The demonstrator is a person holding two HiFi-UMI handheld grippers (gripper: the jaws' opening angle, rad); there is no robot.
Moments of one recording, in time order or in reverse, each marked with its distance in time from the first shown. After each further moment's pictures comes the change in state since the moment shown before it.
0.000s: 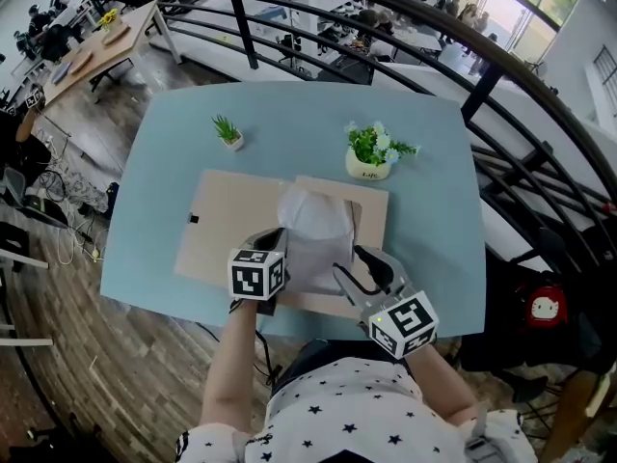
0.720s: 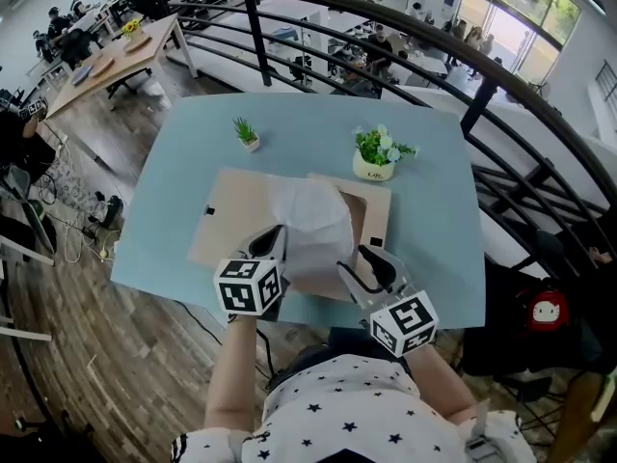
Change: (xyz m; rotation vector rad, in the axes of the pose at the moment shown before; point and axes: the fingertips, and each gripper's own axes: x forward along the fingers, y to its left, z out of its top) left arm -0.105 -0.028 0.030 -0.035 -0.256 -0.003; right arm -0.033 0.043 0.009 -0.061 -0.053 -0.010
